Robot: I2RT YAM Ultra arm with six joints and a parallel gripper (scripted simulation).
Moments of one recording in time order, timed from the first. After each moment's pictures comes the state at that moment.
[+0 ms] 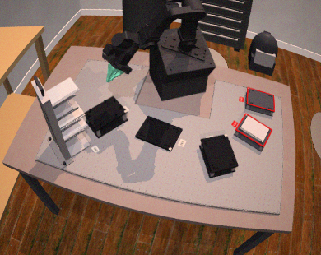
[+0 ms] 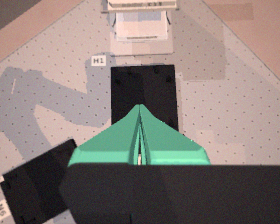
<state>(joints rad) -1.06 1.72 0.44 0.56 -0.59 0.11</state>
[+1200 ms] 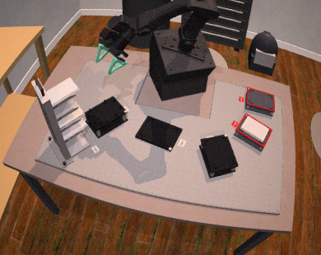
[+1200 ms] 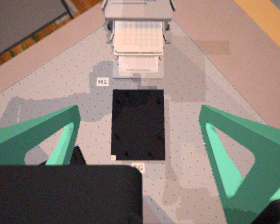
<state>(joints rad) -1.22 1.51 0.60 0.17 -0.71 -0.03</state>
